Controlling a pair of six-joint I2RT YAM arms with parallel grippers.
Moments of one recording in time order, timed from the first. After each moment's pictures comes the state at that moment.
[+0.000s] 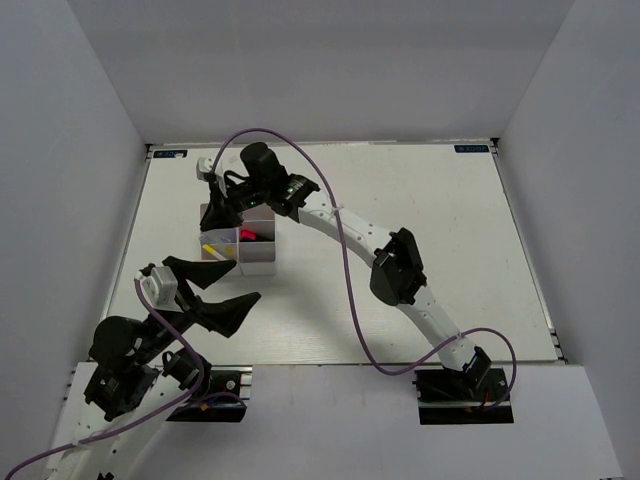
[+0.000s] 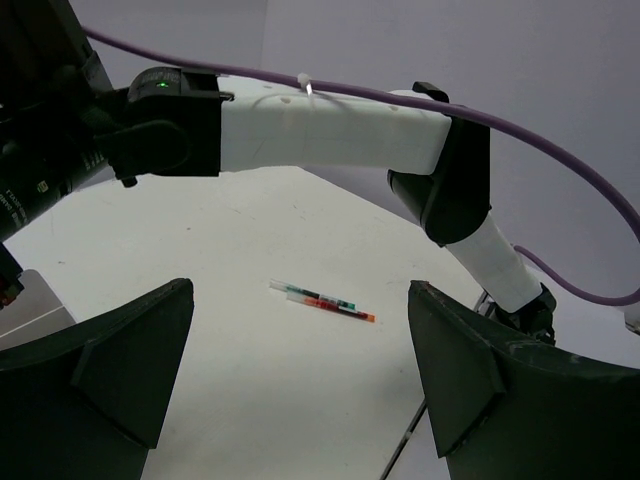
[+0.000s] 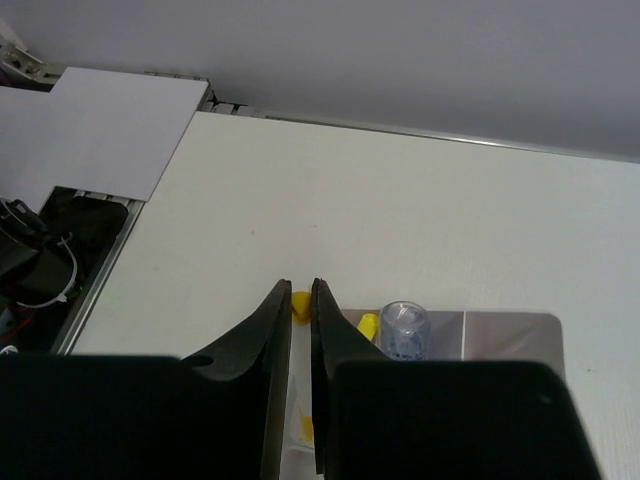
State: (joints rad) left arm -0.58 0.10 0.62 -0.23 0.30 -0.28; right arm 0.94 2.46 2.46 -0.30 -0.90 -0.19
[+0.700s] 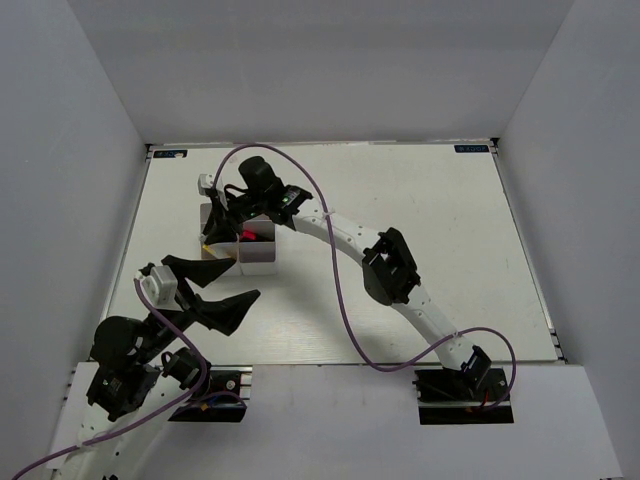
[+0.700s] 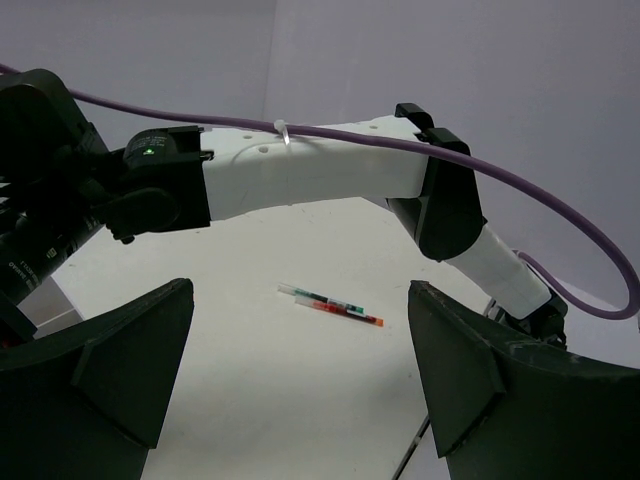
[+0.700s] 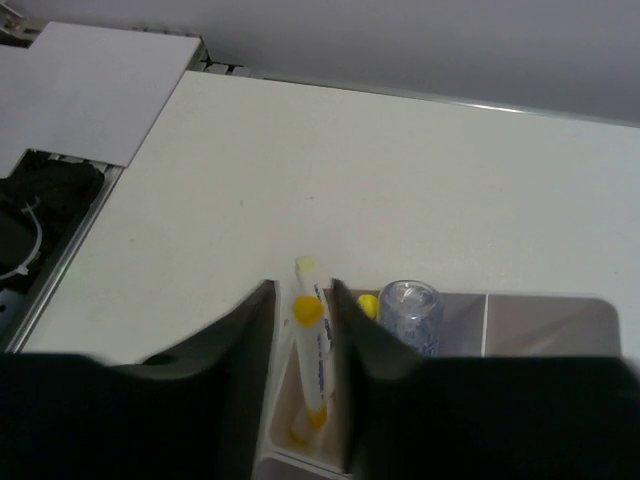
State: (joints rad) left arm -0.53 0.10 0.61 -0.22 0.33 -0.28; right arm 0.94 2.54 2.41 -0.22 -0.93 -0.23
